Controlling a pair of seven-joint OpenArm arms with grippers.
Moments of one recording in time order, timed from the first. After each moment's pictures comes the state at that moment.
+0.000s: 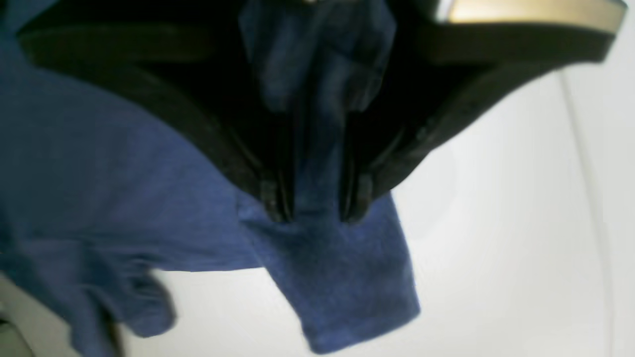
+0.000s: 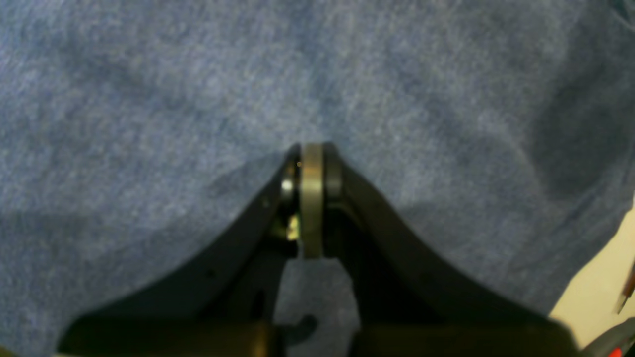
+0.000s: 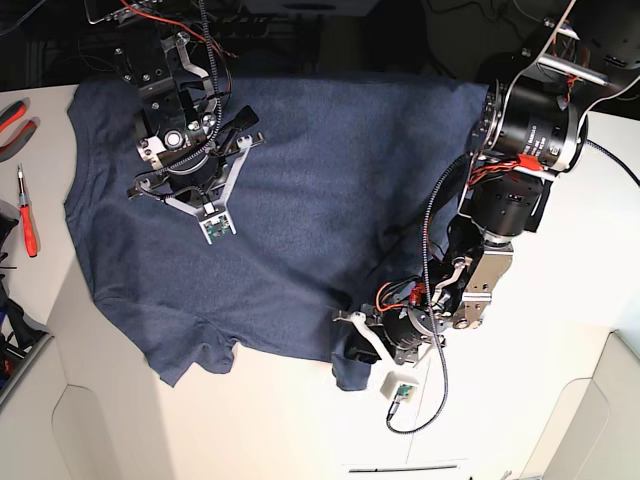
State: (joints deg) left arm -32.5 -5.4 15.0 35.0 -18.2 -24.1 9.7; right arm -7.6 6.1 -16.1 91.7 -11.5 3.5 -55.6
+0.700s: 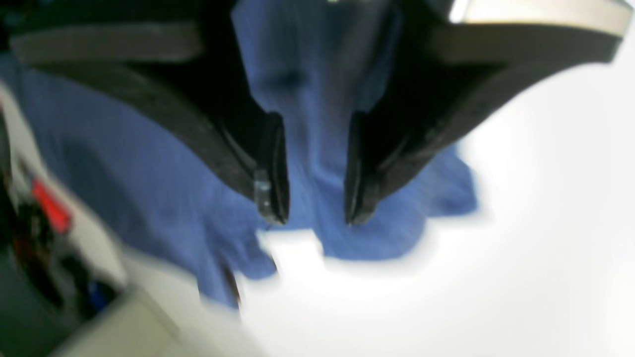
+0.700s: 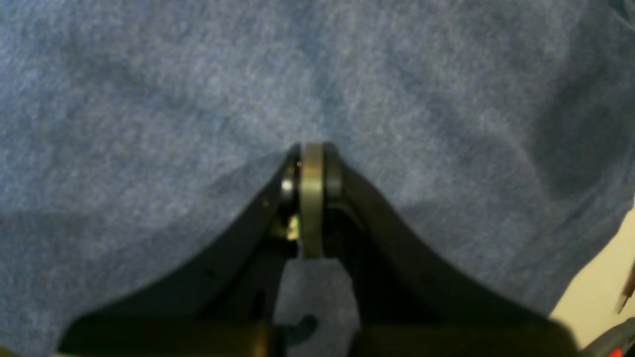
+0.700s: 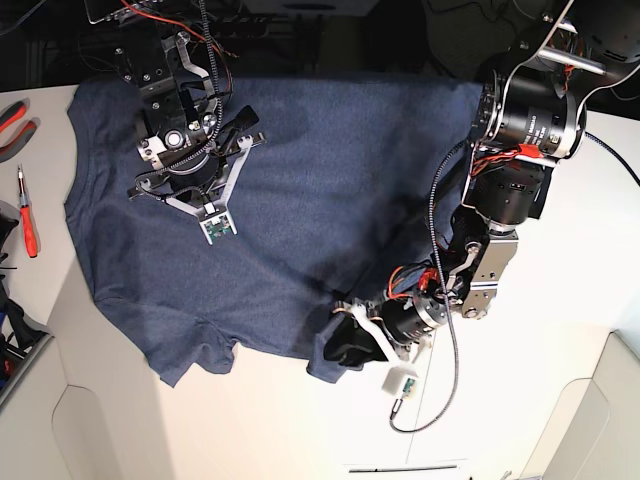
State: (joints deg) left arm -30.5 -5.7 8.4 36.5 -17.5 -38.5 2.6; right arm -7.7 6.1 -16.1 91.7 -11.5 3.5 -55.6
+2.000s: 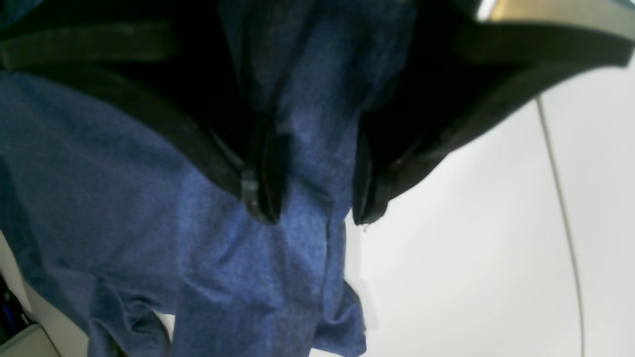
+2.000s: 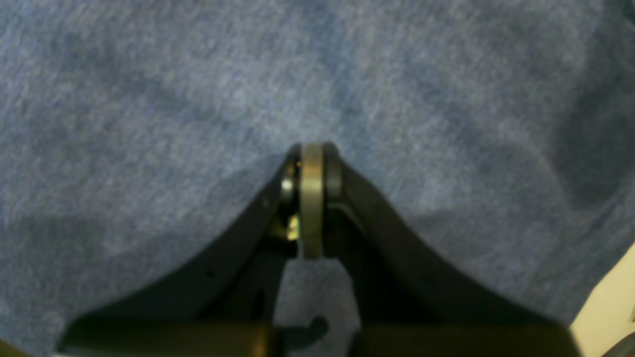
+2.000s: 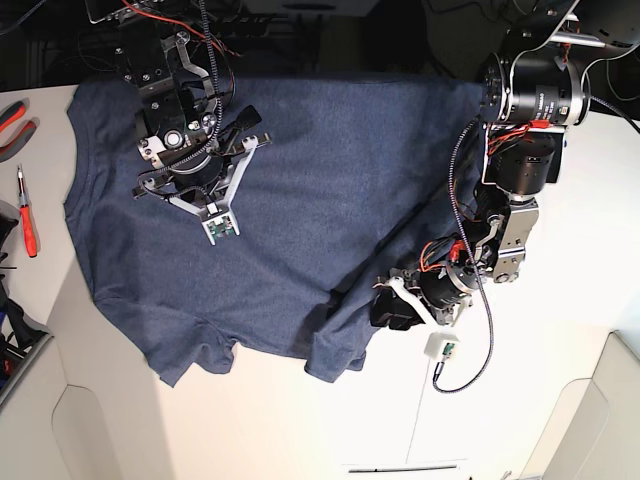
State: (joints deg) left arm -25.5 -7.2 -0.2 35.6 -11.6 -35.5 6.7; right arm -7.7 6.1 -16.1 91.7 -9.1 3.5 -54.3
